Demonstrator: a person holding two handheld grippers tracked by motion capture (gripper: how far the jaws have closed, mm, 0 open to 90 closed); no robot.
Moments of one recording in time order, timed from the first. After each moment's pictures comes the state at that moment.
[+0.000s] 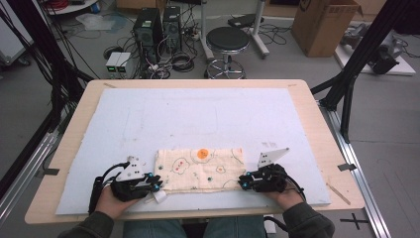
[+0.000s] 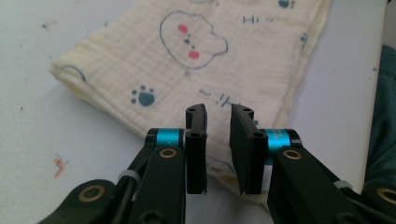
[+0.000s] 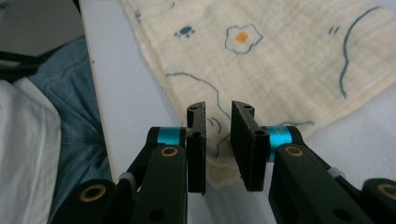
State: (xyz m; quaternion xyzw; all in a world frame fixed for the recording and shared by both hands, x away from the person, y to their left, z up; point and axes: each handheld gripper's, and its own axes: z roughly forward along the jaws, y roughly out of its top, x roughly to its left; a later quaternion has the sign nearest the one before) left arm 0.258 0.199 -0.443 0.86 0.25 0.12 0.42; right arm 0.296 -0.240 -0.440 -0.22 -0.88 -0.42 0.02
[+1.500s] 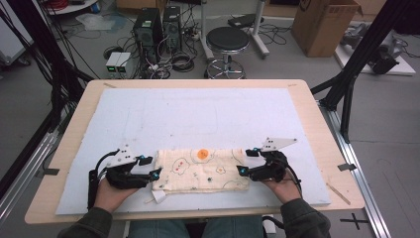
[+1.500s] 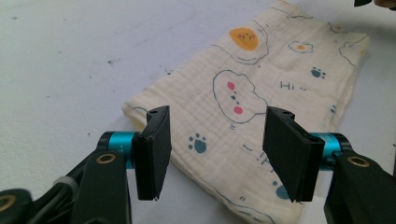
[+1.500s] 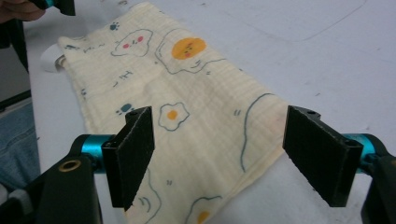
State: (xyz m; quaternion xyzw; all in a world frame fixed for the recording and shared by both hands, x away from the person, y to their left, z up) left arm 0.277 0.208 -0.420 0.80 0.32 0.14 0.48; right arm 0.320 -0.241 -0.420 -0.28 -0.83 -0.48 -0.07
